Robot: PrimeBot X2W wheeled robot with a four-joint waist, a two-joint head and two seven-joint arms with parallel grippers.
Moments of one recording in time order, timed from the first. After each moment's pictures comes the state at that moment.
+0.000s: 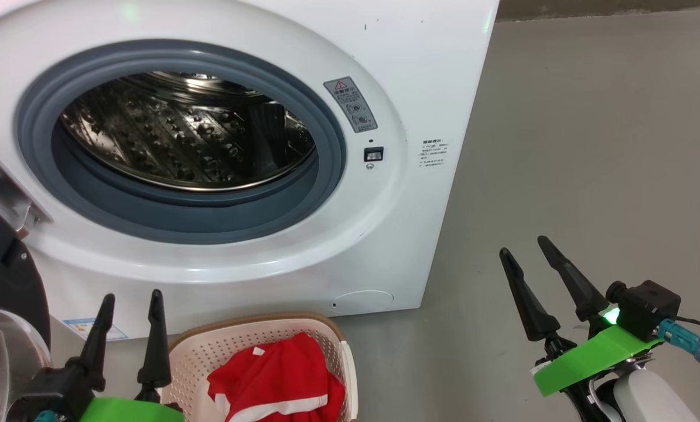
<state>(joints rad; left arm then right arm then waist) -0.04 0.13 -0.10 0.10 -0.34 -0.02 -0.24 -0.19 -0.25 0.24 0.17 0.49 0.13 -0.26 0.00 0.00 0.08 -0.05</state>
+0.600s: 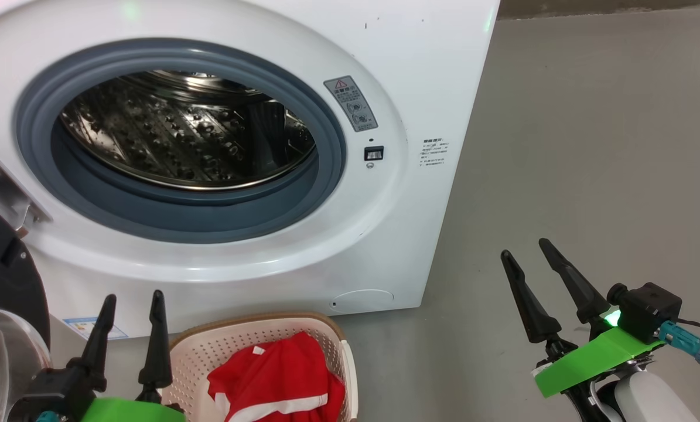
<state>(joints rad) -0.04 0.13 -0.10 0.11 -0.34 -0.02 -0.25 -0.19 -0.25 0.24 0.17 0.49 0.13 -0.26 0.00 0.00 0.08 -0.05</state>
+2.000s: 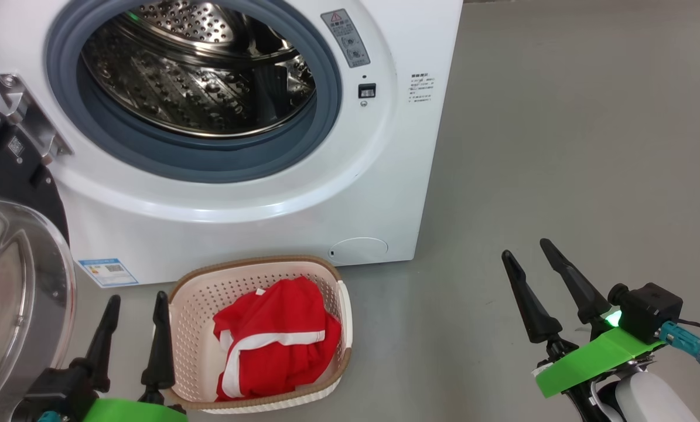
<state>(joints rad) -0.04 0.14 -0.12 0.11 -0.36 -0.02 -0.25 -0.18 -0.25 0.23 0.17 0.49 0.13 -0.26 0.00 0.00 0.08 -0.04</state>
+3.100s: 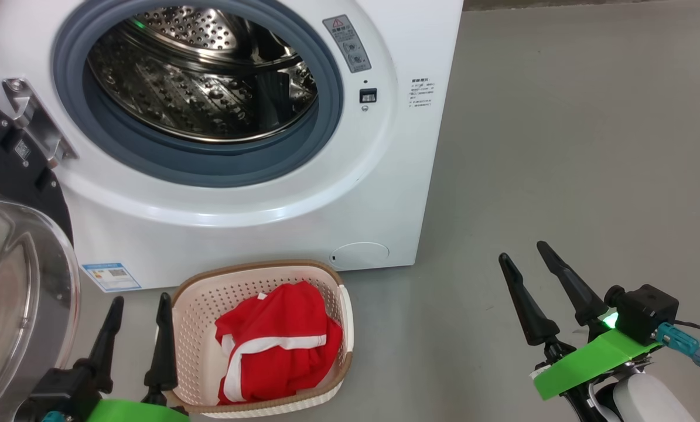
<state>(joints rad) -0.04 0.15 -0.14 0.11 -0.37 -0.01 -0.25 -0.18 -0.25 0.25 0.18 0.49 0.13 -0.26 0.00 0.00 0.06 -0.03</state>
